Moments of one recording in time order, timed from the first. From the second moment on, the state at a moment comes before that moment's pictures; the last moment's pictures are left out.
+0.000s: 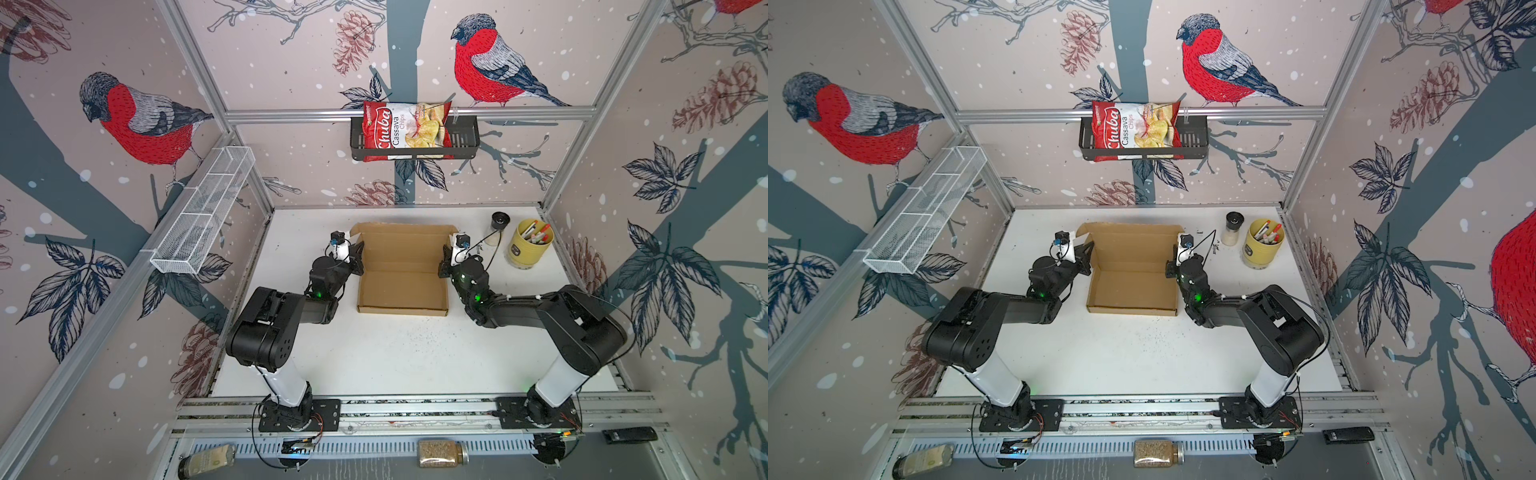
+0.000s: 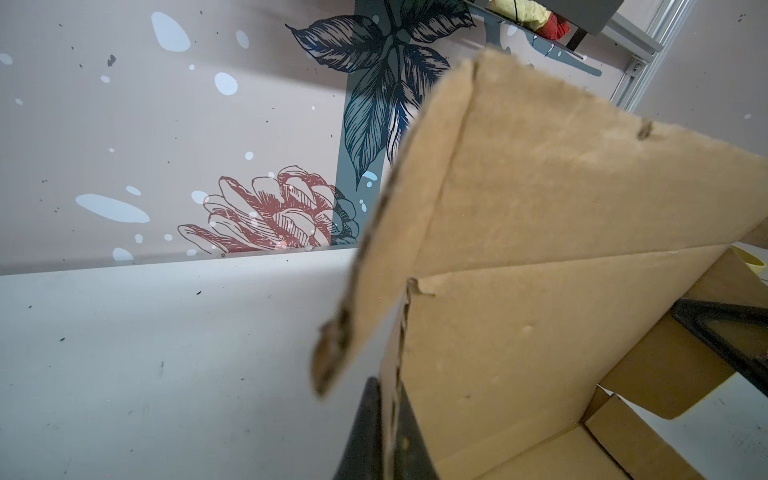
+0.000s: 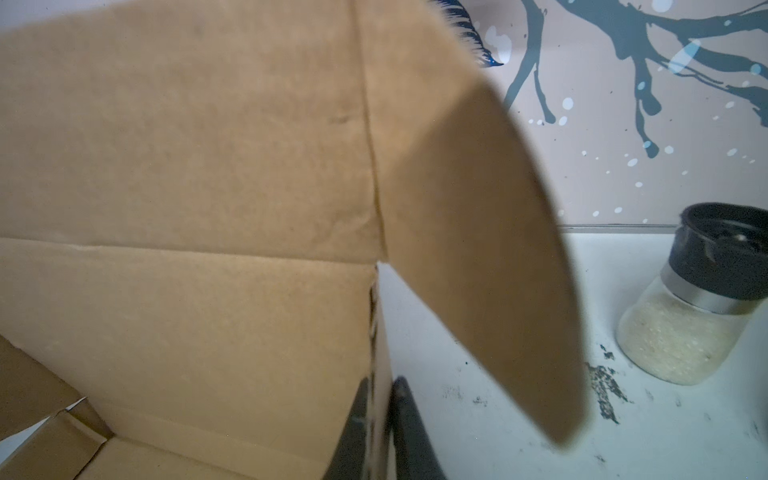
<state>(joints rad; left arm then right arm) -0.26 1.70 0.56 1.11 0.25 -0.21 0.68 1.69 0.65 0.93 0.39 0.14</state>
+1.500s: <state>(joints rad) -0.36 1.78 0.33 1.44 0.16 -0.24 0.79 1.72 0.44 1.20 0.57 0.10</state>
